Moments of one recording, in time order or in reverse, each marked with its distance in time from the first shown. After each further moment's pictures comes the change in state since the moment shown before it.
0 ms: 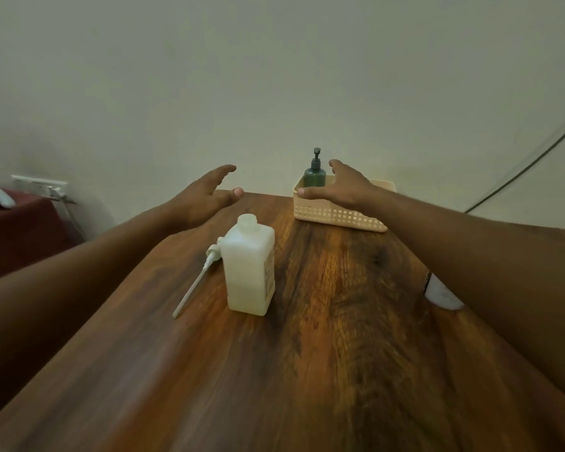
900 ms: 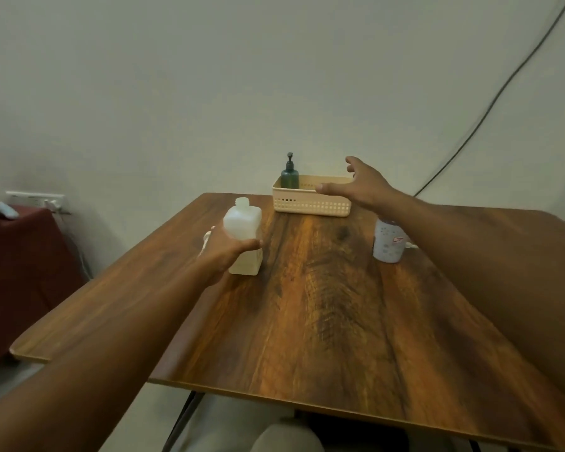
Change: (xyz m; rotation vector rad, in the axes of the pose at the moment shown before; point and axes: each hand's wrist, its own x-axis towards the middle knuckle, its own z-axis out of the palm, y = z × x) left_hand -0.128 0.054 0.084 -0.665 0.071 -0.298; right_hand -0.152 -0.022 -0.065 0.043 0.178 0.116
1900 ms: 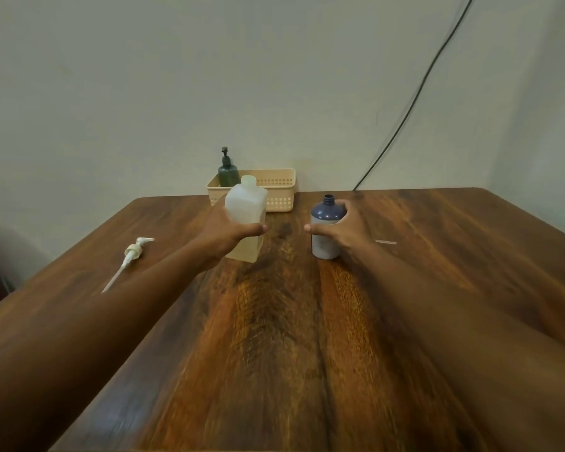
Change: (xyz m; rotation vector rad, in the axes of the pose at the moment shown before) left_hand 0.031 0.069 0.132 0.120 -0.168 0.255; right_hand -0.031 0.164 -0.001 0.386 0.240 0.223
